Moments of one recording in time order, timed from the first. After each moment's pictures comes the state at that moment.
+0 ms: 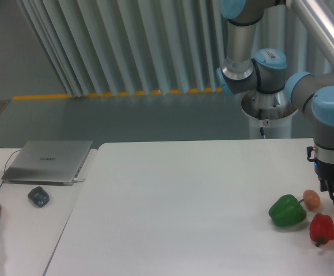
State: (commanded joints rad) arm 2.47 -1.95 -1.46 -1.17 1.62 1.70
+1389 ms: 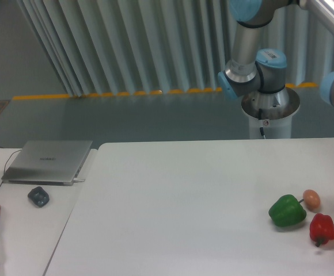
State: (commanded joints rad) arm 2.68 -1.99 -1.43 -0.98 1.60 1.68
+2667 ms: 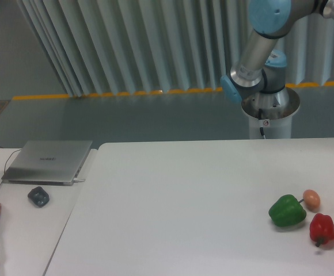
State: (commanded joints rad) arm 2.78 -2.12 -1.32 -0.87 1.60 1.70
